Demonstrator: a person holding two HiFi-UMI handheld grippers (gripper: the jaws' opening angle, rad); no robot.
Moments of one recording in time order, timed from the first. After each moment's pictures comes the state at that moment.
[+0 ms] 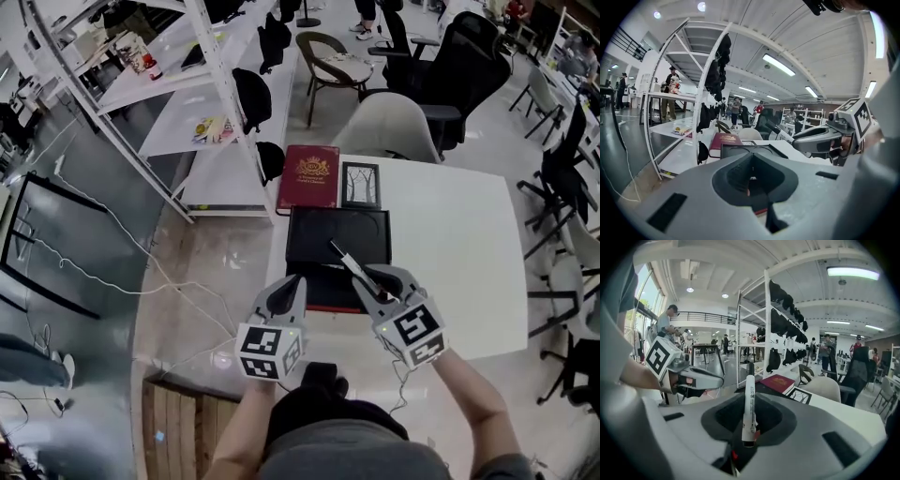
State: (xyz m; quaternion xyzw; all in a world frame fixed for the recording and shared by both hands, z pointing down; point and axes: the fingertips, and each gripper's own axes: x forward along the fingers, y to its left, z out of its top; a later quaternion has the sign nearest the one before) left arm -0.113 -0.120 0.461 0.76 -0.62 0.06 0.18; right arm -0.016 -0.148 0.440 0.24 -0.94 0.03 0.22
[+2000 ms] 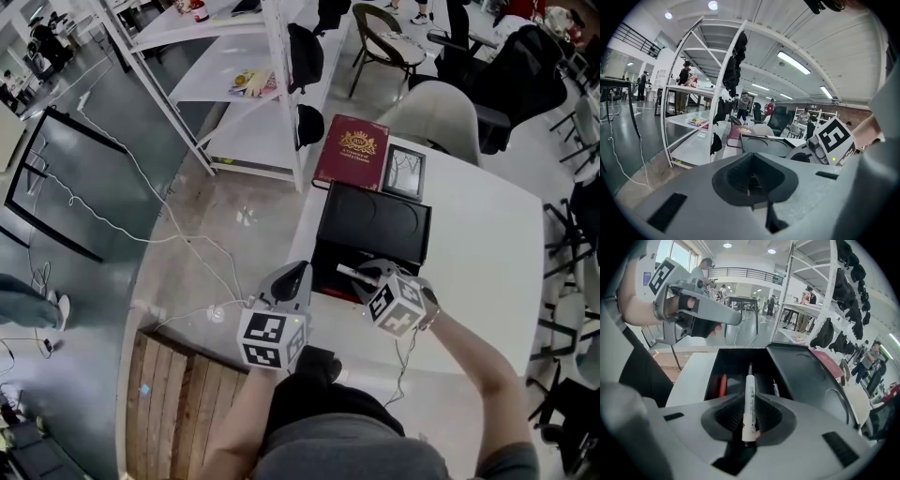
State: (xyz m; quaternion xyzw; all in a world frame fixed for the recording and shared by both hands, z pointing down) left arm -0.157 -0.101 0.490 0.71 -0.67 0.06 0.22; right arm -0.068 -0.126 0.578 0.01 -0.88 -0.08 0.48
